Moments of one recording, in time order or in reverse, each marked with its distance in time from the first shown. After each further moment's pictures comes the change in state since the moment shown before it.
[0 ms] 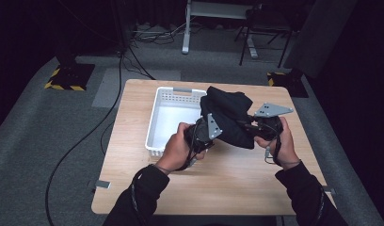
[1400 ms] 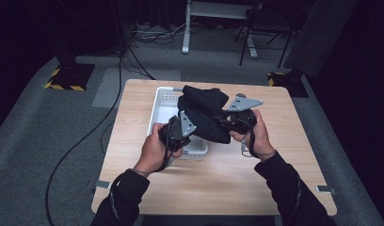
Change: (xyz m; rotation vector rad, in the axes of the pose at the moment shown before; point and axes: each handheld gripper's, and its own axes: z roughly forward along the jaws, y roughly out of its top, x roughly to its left) left arm 0.034 -0.043 -0.032 0.032 0.106 -0.090; right arm 0.036 0.042 0.047 -0.014 0.077 -0.063
